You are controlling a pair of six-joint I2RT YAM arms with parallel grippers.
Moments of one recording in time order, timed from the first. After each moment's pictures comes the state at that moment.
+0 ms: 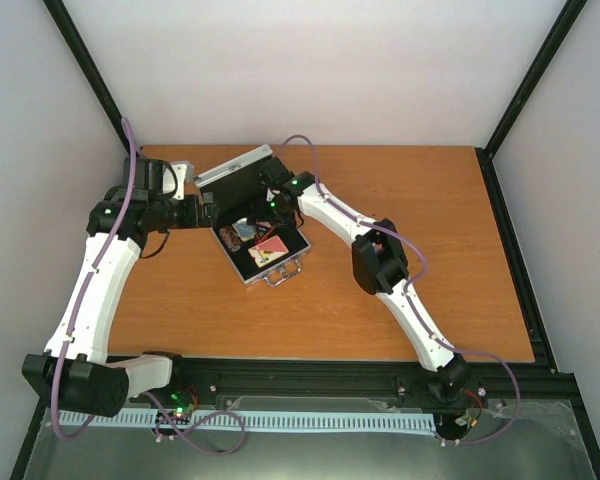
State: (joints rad) left arm -0.11 1.20 1.33 -0.96 0.24 -0.19; right arm 0.71 2.57 2.39 -0.89 -0.28 0.59
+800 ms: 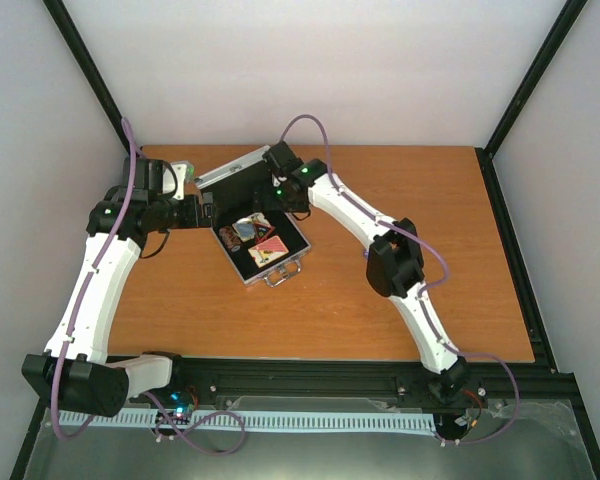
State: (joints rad) left arm -0.11 1.20 1.33 -0.96 0.23 -0.19; right arm 0.71 2.41 2.33 -0.93 -0.12 0.54
